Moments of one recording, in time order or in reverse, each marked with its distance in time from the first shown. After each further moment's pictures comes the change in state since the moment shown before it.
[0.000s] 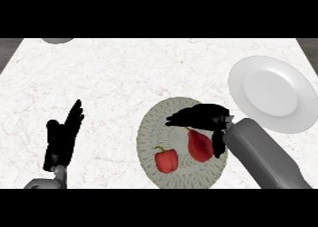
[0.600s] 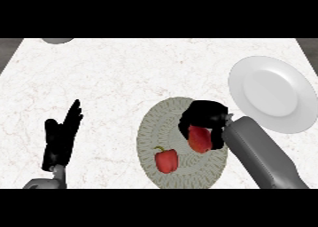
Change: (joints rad) left arm 0.000 -0.016 0.028 -0.006 -0.016 -0.018 0.011; right arm -0.009 0.032 -0.054 0.046 0.100 -0.138 -0.125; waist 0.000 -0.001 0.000
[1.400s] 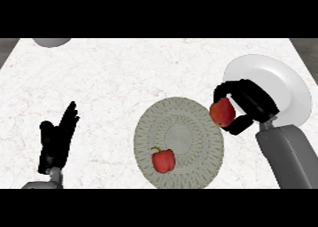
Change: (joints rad) left arm 0.021 0.001 0.021 -0.011 -0.004 0.000 -0.001; right arm 0.182 -0.035 -0.363 -0.290 -0.080 -0.240 0.354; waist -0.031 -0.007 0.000
